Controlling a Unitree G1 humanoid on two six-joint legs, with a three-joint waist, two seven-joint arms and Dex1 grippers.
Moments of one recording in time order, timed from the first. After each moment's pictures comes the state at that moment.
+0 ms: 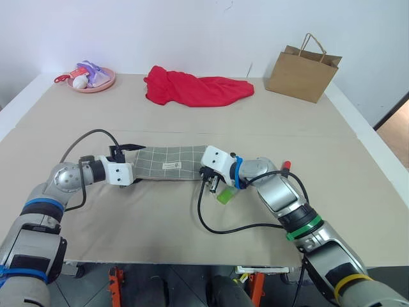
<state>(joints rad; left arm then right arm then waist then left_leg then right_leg) -0.78 0.72 -0.20 1.09 0.30 -1.10 -0.71 -0.73 -0.39 0.45 0.12 -0.11 0.52 0.77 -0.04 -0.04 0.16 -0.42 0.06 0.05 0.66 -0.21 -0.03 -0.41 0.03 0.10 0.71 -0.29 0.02</state>
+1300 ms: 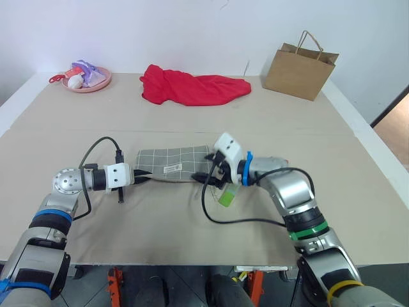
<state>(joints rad) -0.63 0.68 -0.14 0.82 -0.10 -0.70 -1.14 -0.74 -0.31 0.15 0.01 0.20 0.78 0.84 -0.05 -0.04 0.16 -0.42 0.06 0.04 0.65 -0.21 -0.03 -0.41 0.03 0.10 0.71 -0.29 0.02</state>
